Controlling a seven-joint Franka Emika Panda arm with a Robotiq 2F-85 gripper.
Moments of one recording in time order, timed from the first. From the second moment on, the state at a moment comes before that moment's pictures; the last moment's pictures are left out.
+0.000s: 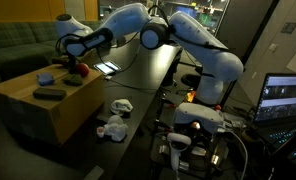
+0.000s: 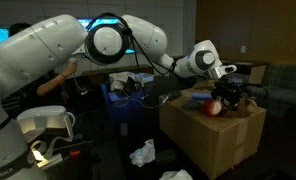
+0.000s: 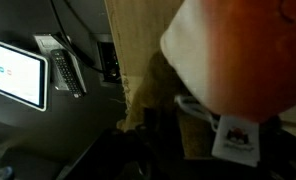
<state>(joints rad) 0.12 1.08 -0.18 -0.92 -0.30 2.22 0.24</state>
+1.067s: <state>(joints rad) 0.13 0.98 -0.11 -0.88 -0.27 2.19 0.11</state>
